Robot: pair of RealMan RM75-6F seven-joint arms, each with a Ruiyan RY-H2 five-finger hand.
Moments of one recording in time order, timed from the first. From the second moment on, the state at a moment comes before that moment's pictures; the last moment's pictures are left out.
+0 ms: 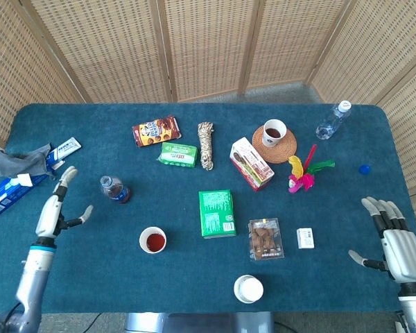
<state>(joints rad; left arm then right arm) -0.30 -1.53 -0.13 -1.25 1.41 1.33 -0.65 0.08 -1.03 0.05 -1.73 -1.53 1.45 0.15</state>
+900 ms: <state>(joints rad) -0.15 -1.11 -0.04 -1.62 1.36 1.39 -0.06 0.08 -1.06 0.08 -1.71 -1.44 1.47 0.04</state>
